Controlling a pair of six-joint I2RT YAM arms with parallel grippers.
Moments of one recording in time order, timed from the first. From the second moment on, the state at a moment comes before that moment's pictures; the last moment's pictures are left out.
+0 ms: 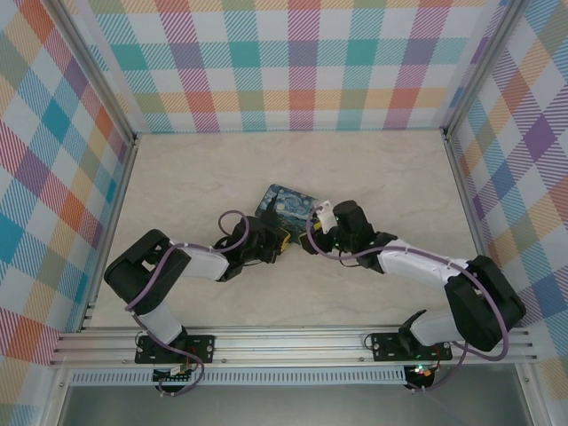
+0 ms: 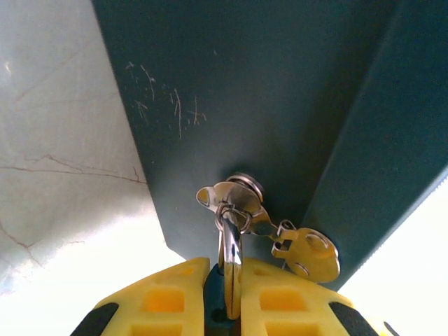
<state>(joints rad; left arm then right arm) -0.69 1.68 0.58 0.57 0.17 -1.73 0.67 1.37 0.63 0.08 -0.21 0.06</state>
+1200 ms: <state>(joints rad) -0.69 1.66 0.59 0.51 0.17 -1.76 0.87 1.57 0.55 0.47 0.04 -0.47</state>
